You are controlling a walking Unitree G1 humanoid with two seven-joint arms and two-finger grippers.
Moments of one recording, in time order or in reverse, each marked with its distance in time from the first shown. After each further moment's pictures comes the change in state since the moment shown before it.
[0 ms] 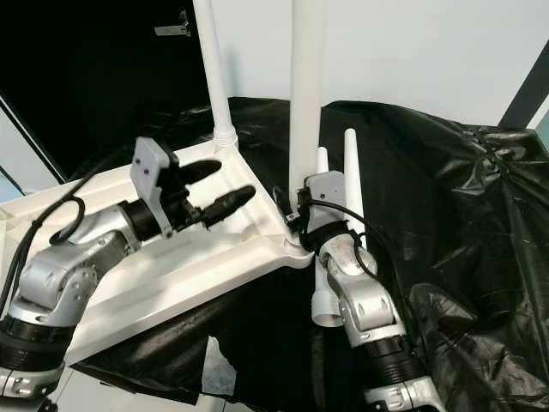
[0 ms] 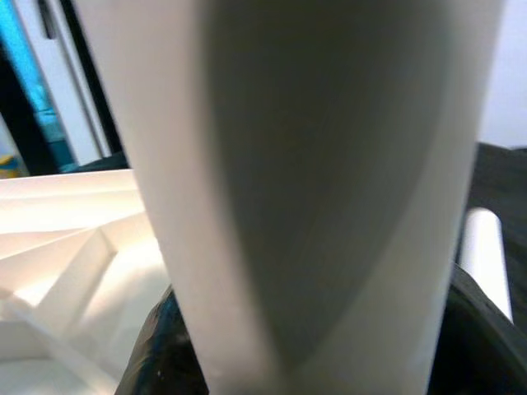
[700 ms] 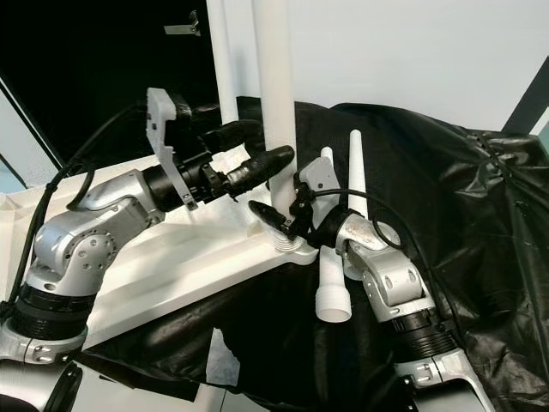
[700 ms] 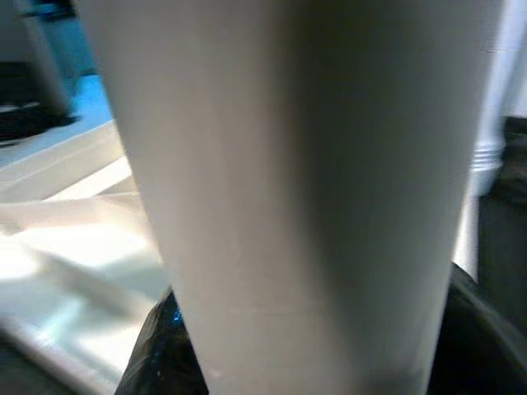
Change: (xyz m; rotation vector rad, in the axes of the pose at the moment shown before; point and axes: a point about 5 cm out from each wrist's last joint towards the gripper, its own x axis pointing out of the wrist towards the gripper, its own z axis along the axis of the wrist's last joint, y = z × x) left arm 0.034 -0.022 0.028 -0.053 -0.103 -0.189; right arm -0.004 -0.001 0.017 -0.011 0.034 0.520
